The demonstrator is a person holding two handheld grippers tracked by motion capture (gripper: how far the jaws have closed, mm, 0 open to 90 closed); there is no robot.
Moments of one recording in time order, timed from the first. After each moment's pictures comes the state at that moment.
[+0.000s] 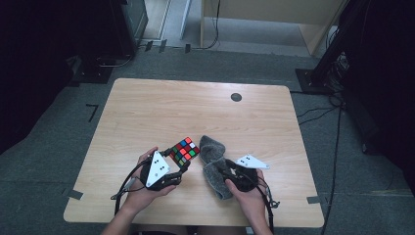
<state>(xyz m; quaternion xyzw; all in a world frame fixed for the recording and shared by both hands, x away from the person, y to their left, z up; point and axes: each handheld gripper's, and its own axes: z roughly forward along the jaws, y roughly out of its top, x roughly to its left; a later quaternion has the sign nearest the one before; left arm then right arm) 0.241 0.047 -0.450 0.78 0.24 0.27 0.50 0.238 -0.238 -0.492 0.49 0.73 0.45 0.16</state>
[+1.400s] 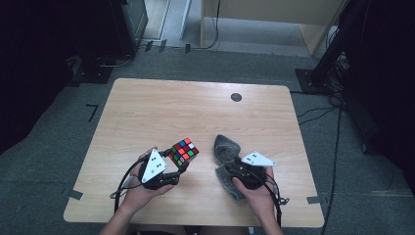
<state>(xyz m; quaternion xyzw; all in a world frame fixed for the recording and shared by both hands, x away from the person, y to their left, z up) 0.246 0.055 -0.450 0.79 0.25 0.23 0.51 0.241 -0.258 -0.480 0.48 0.74 0.43 0.19</state>
